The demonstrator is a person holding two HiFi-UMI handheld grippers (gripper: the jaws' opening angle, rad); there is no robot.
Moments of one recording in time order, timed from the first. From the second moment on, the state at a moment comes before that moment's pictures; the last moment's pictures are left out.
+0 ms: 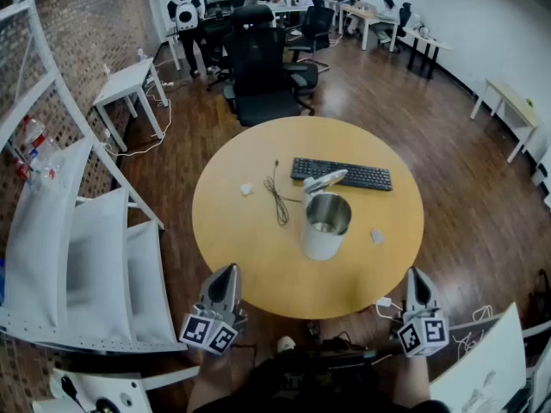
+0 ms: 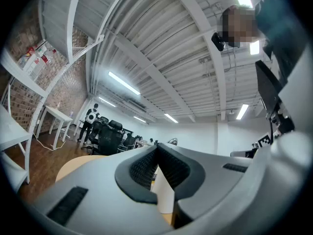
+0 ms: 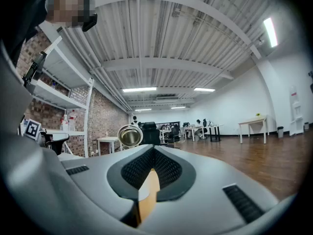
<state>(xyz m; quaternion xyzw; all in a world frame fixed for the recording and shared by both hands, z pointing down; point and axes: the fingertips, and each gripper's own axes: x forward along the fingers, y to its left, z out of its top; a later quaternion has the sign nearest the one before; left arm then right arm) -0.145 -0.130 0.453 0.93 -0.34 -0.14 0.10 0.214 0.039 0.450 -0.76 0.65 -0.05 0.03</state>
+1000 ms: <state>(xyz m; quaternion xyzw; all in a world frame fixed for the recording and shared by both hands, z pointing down) -0.142 -0.165 0.454 0.91 -0.39 -0.10 0.08 0.228 -0.049 0.474 -0.70 0.72 -0.04 -0.03</state>
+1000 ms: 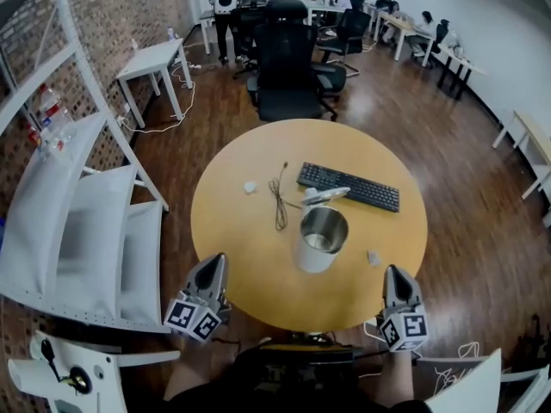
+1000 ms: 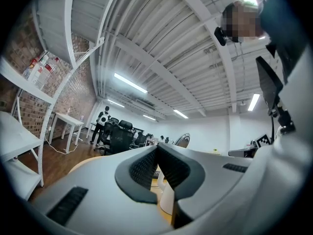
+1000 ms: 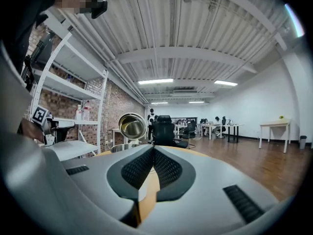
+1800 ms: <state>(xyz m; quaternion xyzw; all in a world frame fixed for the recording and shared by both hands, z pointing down) -0.061 -0.181 0.501 0.92 -0.37 -0.04 0.14 0.275 -0.065 0.548 -0.73 0.67 -0.13 -0.05</state>
